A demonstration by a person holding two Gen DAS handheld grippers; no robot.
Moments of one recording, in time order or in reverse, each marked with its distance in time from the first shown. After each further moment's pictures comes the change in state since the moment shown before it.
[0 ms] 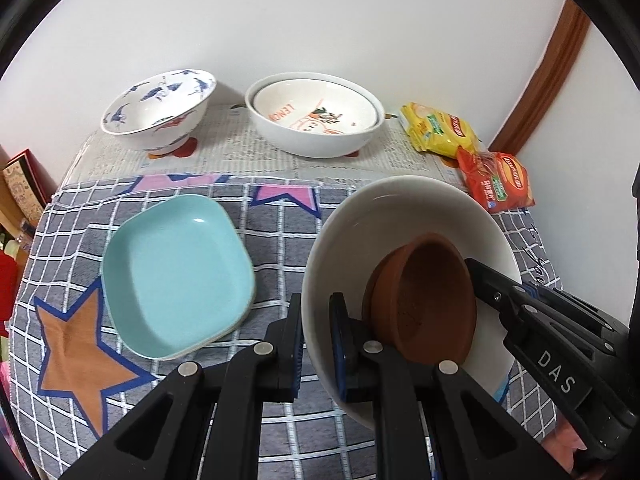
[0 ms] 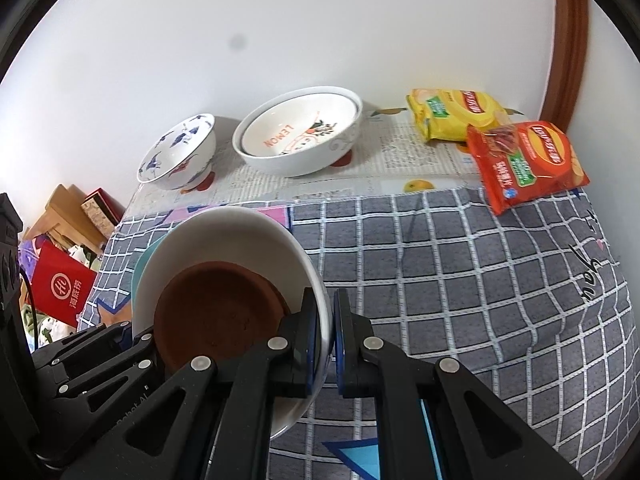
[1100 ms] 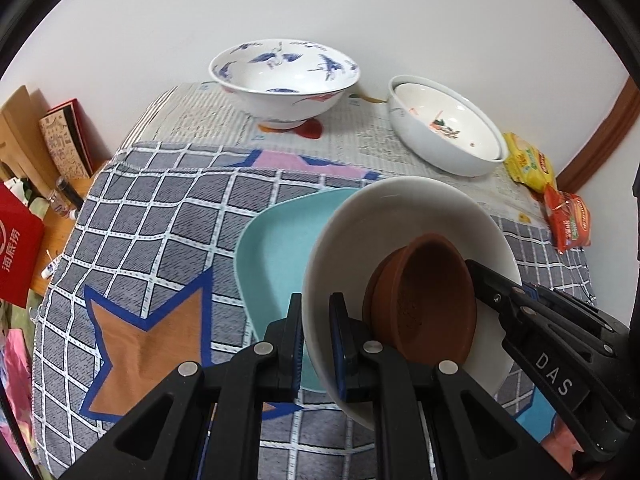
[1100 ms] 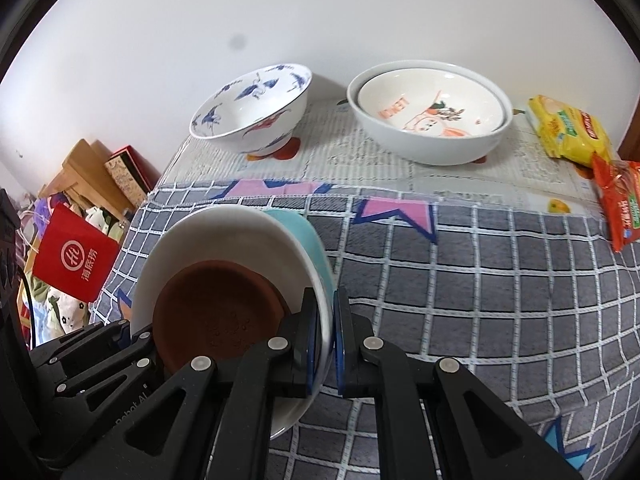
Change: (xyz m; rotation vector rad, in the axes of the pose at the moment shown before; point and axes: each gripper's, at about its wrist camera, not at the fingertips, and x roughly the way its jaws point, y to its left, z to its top) left arm 0.022 0.134 -0.002 -0.147 0.024 0.086; right arm 0.083 0.125 0.009 -0.126 0.083 0.075
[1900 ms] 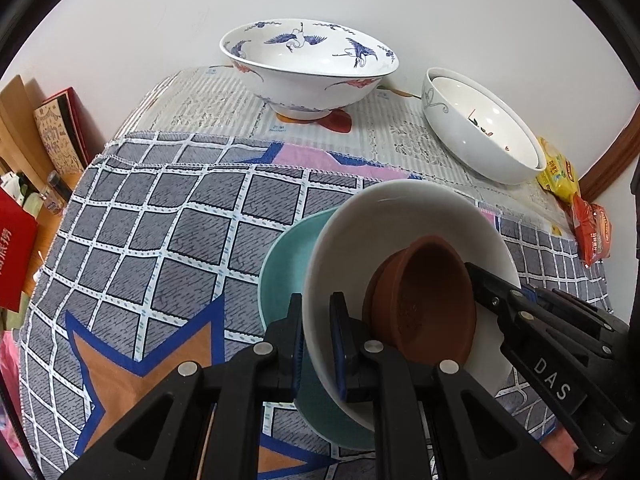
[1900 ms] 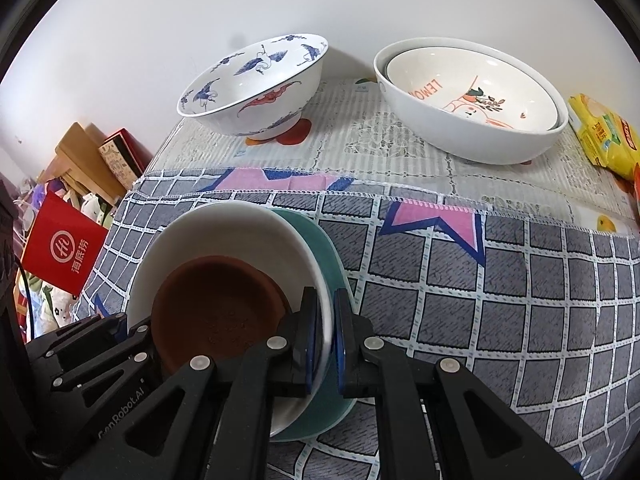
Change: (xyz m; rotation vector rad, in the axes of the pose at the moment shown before) left arm 0.044 0.025 0.016 -0.017 0.015 -0.001; right arm 0.057 0.010 0.017 -0.036 0.040 0.014
